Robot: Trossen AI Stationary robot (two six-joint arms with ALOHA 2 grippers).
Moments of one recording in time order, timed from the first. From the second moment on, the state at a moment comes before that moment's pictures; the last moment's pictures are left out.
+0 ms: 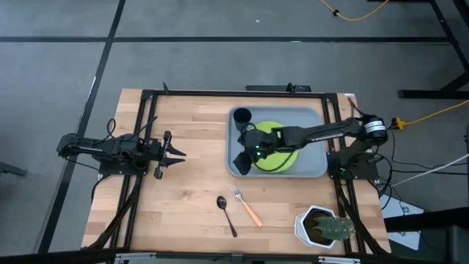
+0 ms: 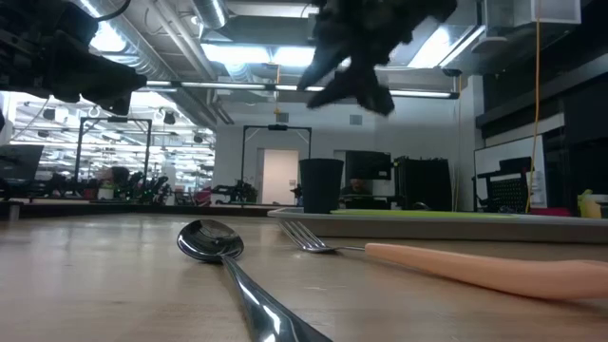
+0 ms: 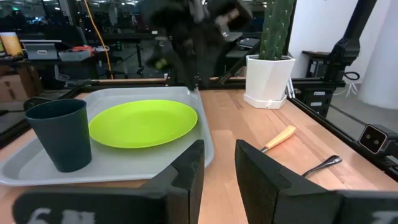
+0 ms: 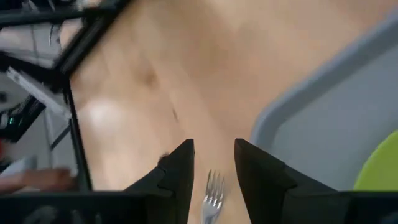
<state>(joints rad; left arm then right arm) -0.09 0.02 0.01 0.01 -0.01 -0.02 0.05 1.70 1.24 -0.32 -0.10 0.79</state>
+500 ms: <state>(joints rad) -0.09 0.02 0.01 0.01 -0.01 -0.02 0.08 1.95 1.39 -0.29 -0.27 0.92</state>
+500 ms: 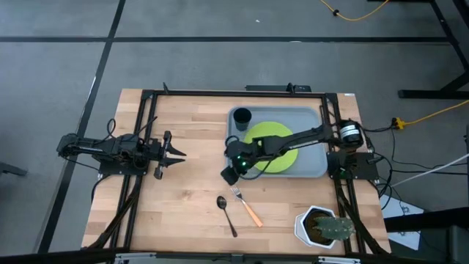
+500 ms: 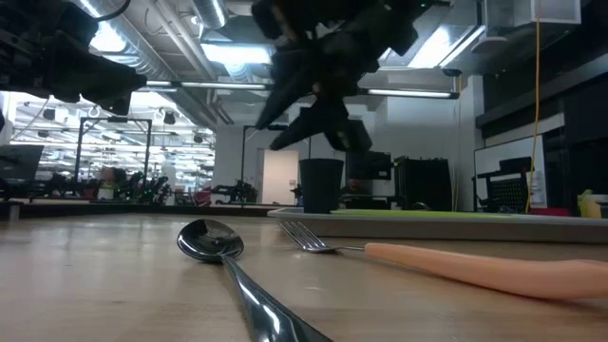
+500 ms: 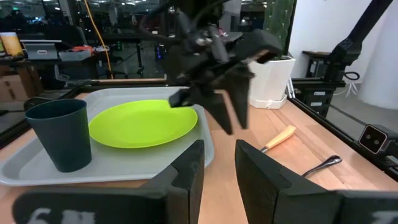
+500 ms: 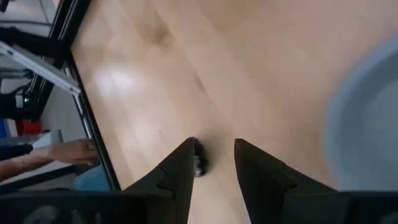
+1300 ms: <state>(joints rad) -0.09 0.02 0.01 0.01 -0.01 -0.02 0.32 2.02 1.61 -0.83 0.02 1.12</state>
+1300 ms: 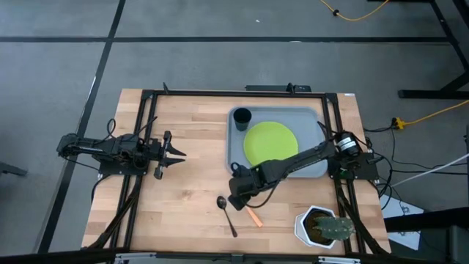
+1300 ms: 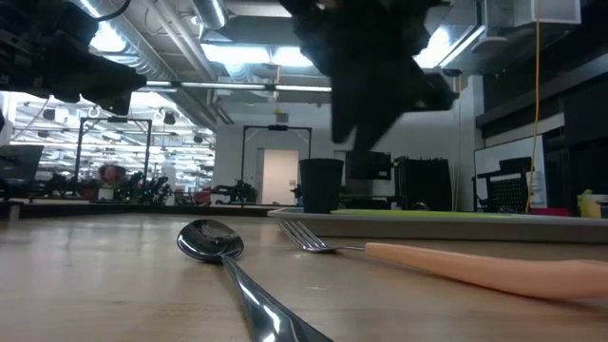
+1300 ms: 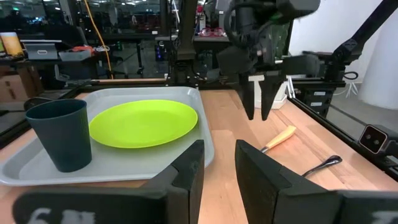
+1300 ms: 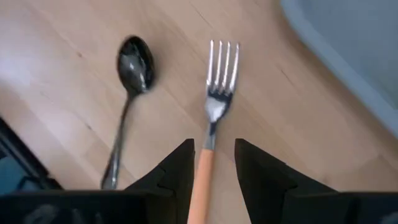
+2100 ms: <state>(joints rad) -0.09 0.02 0.01 0.01 -0.01 -0.02 0.36 2.14 1.55 -0.68 -0.10 1.17</state>
